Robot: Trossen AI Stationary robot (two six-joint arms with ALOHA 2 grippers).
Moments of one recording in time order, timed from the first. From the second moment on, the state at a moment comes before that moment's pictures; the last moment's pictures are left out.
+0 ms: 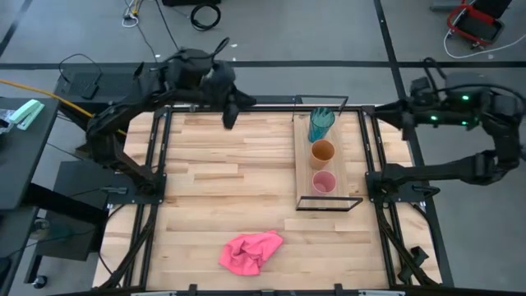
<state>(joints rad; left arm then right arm) 0.34 1.56 2.03 -0.88 0.15 -0.20 -0.35 0.83 1.68 -1.28 -0.01 0.41</state>
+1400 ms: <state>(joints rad) 0.14 0.78 1.48 -0.52 0.06 -0.20 -0.45 0.40 1.48 -0.84 -0.14 0.49</state>
